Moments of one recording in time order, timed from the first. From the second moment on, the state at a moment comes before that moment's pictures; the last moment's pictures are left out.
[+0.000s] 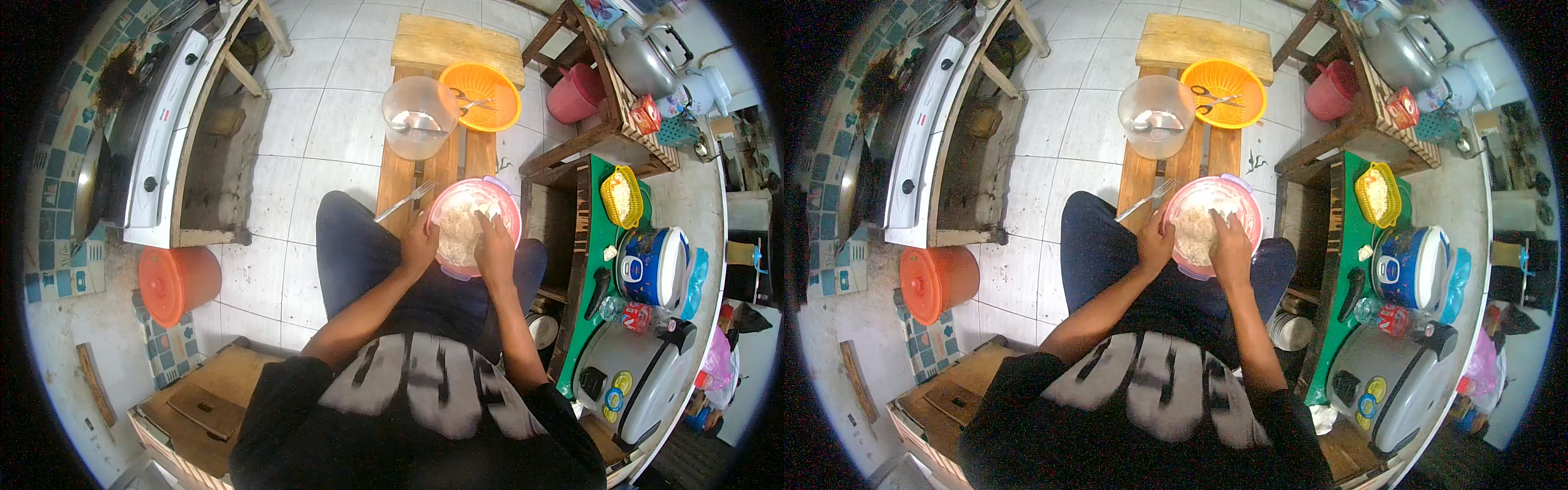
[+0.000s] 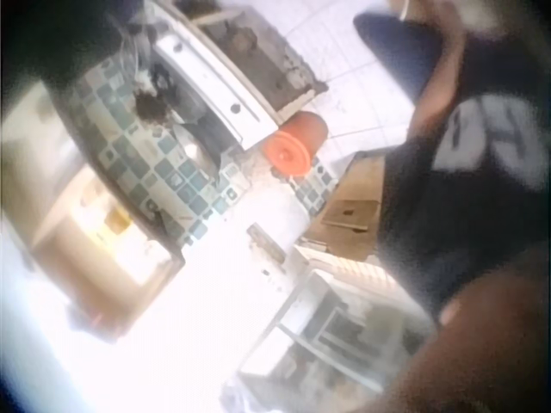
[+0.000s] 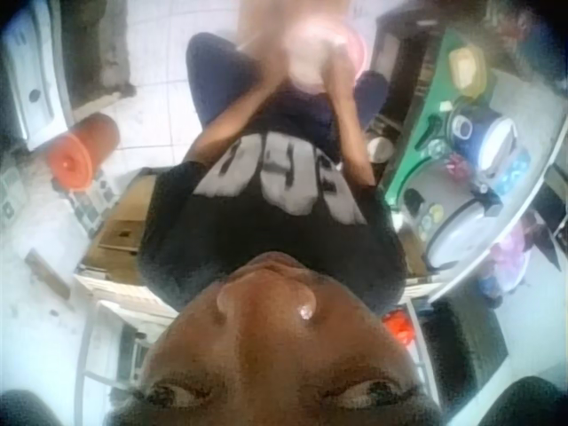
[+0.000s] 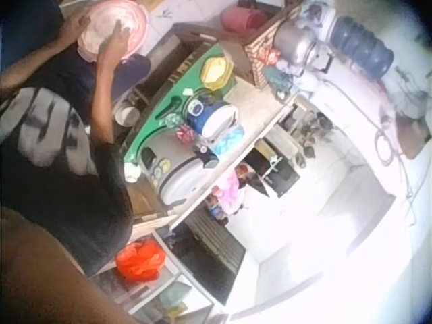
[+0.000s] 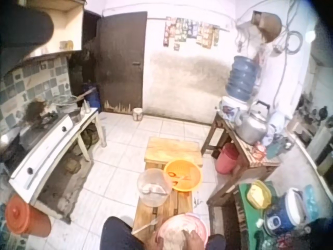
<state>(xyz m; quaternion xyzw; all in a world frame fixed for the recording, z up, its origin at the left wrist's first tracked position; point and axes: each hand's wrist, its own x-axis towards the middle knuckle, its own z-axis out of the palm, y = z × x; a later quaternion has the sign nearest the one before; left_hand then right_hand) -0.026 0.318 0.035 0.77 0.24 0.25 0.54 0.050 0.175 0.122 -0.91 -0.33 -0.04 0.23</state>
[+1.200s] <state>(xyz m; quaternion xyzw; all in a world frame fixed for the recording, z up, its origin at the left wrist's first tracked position) -0.030 0.315 0.019 0.80 0.21 0.26 0.50 0.066 0.172 0.058 -0.87 -0.22 0.11 0.42</state>
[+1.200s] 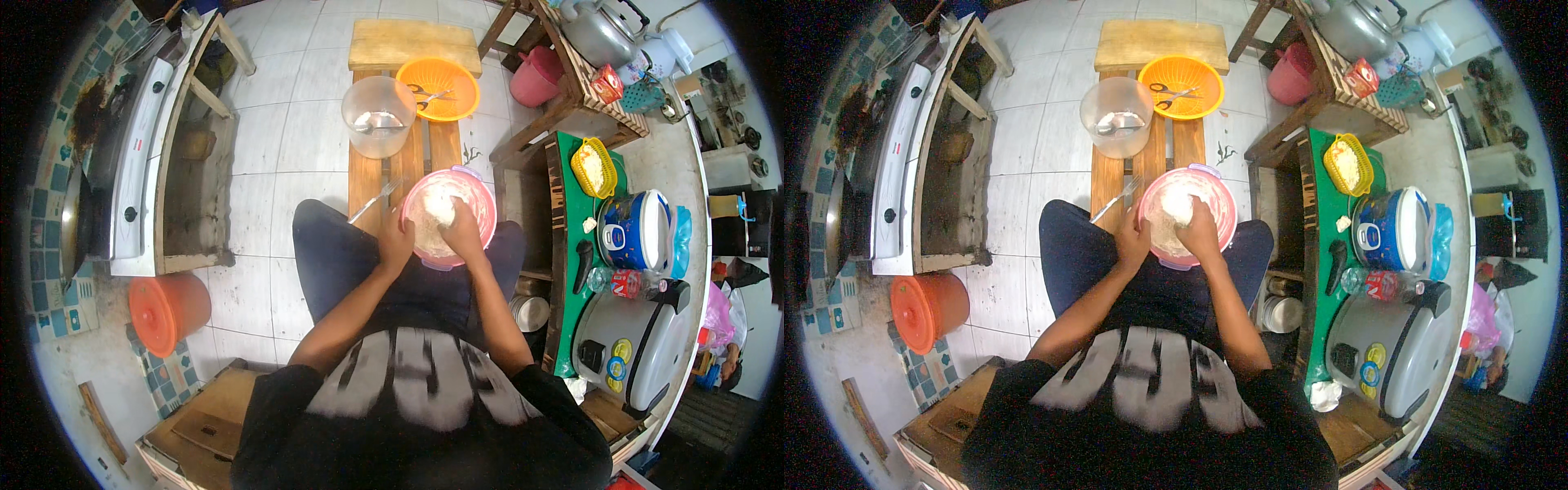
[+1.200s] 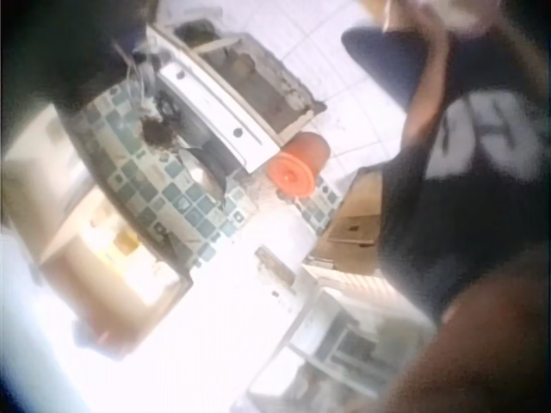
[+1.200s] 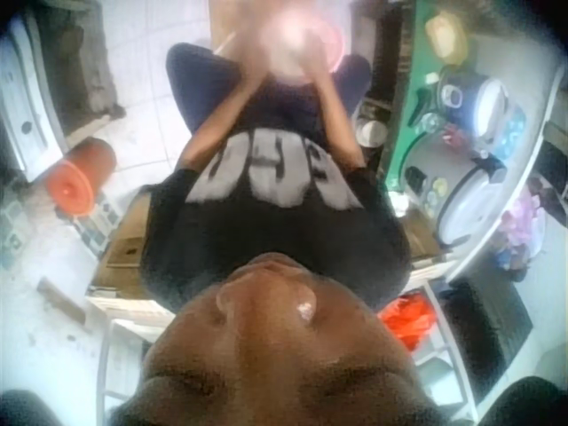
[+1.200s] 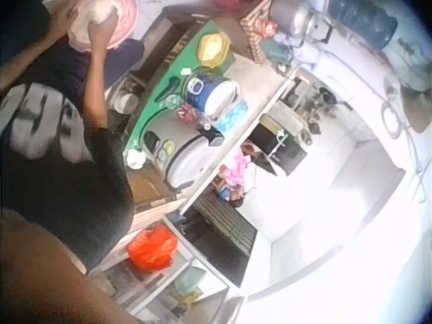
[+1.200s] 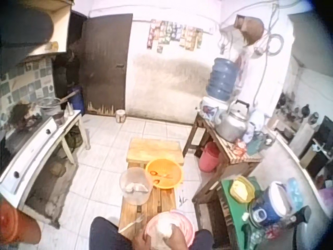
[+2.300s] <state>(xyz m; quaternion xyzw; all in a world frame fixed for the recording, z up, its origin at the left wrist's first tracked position) -0.023 0.317 0.035 0.78 0.20 0.18 0.56 0.040 0.177 0.087 -0.94 -0.30 0.17 0.06</state>
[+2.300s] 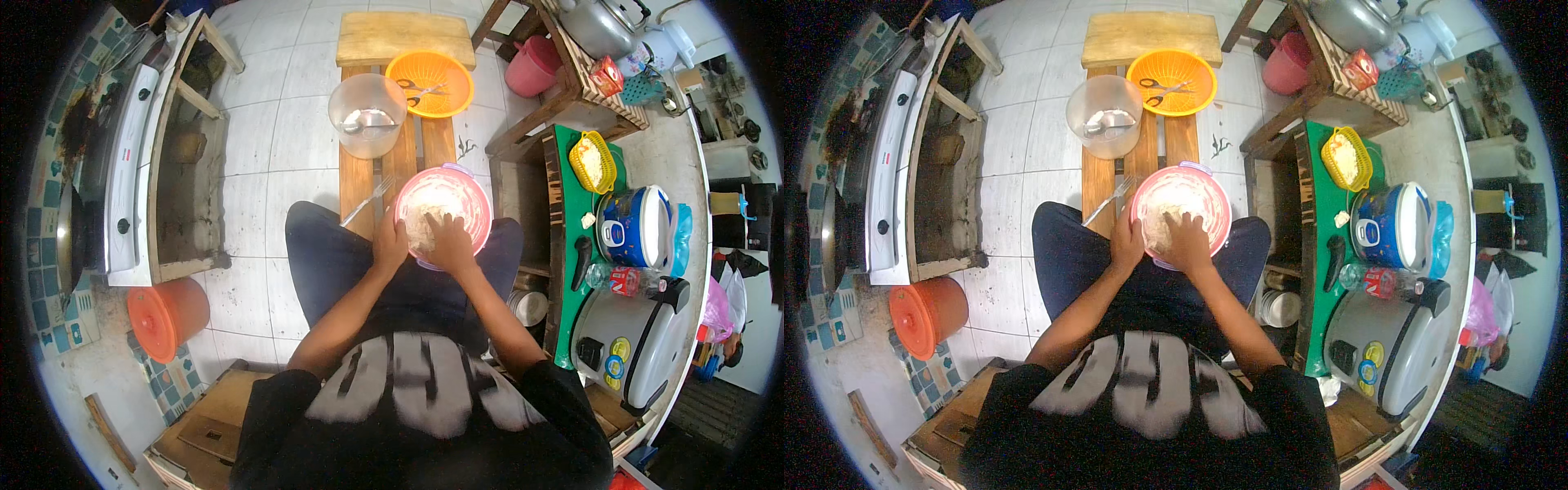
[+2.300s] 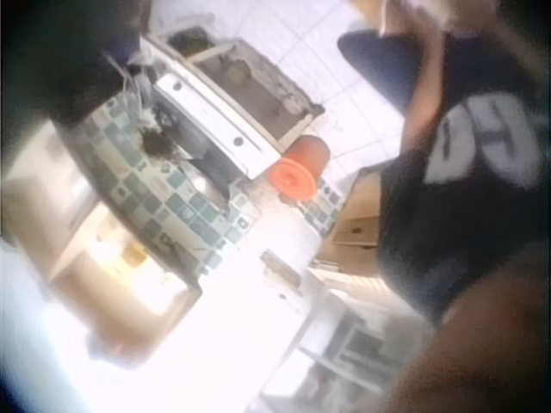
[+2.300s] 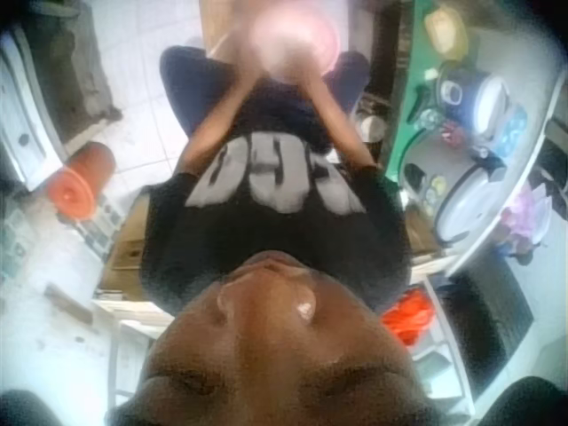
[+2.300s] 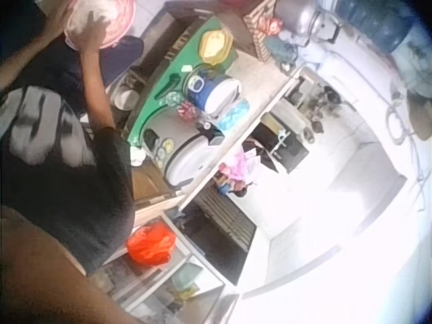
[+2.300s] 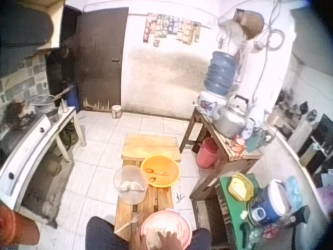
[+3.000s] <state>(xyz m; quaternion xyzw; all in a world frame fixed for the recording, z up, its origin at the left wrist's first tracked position) -0.017 0.317 0.028 0.78 0.18 0.16 0.58 0.048 0.176 0.025 -0.79 -0.10 0.22 0.56</state>
